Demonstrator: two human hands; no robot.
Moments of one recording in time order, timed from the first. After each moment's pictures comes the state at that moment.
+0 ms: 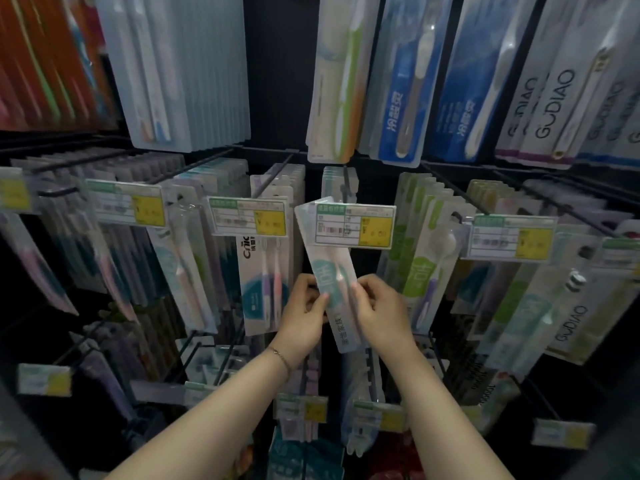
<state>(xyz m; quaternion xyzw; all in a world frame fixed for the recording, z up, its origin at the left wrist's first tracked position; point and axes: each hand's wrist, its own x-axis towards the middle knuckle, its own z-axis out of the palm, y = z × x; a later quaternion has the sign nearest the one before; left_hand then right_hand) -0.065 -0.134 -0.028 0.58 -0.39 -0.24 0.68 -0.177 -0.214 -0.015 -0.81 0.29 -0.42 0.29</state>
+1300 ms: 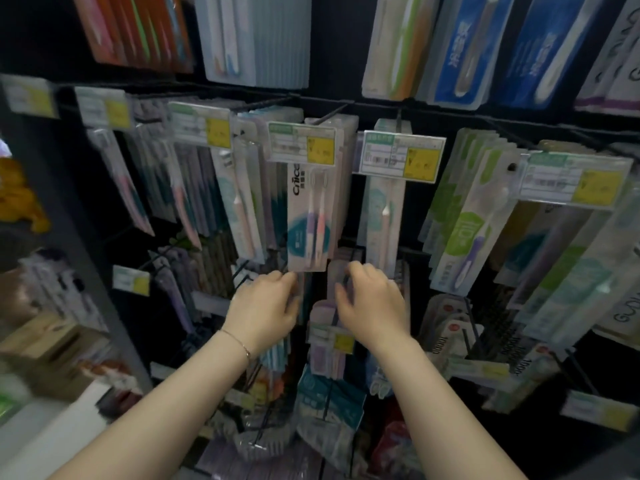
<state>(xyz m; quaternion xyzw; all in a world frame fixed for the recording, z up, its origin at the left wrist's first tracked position) -0.046 -0.006 -0.060 0.84 -0.49 0.14 0.19 -0.176 -0.140 -0.042 -0.93 0.24 -0.26 0.07</state>
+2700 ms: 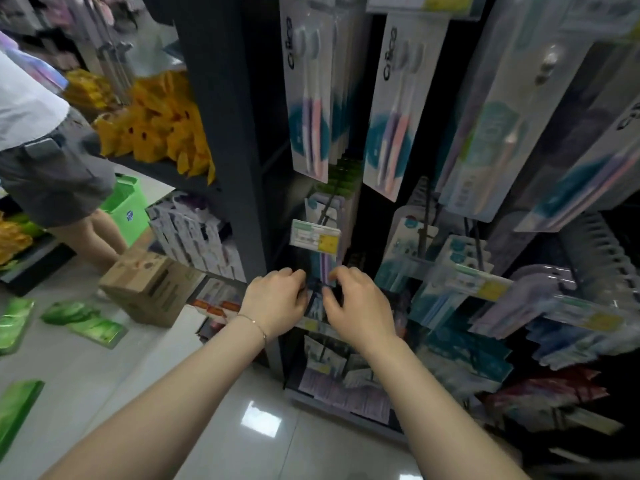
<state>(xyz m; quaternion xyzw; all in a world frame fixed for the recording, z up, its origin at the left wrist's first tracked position) 0.179 0.202 -0.167 0.88 -0.47 0.03 0.12 0.059 0.092 -0.153 -0.94 0.23 -0.16 0.21</state>
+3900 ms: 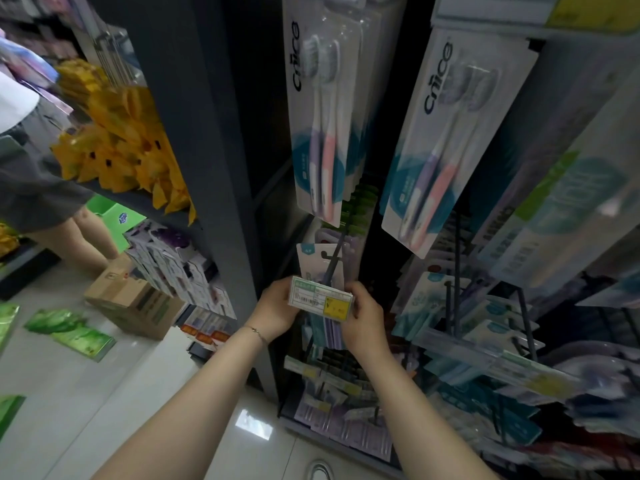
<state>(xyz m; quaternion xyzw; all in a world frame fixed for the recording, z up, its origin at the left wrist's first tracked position) 0.264 0.132 -0.201 0.82 -0.27 -0.25 0.45 0.144 0.025 -0.214 -0.78 0.28 -0.21 0.52</state>
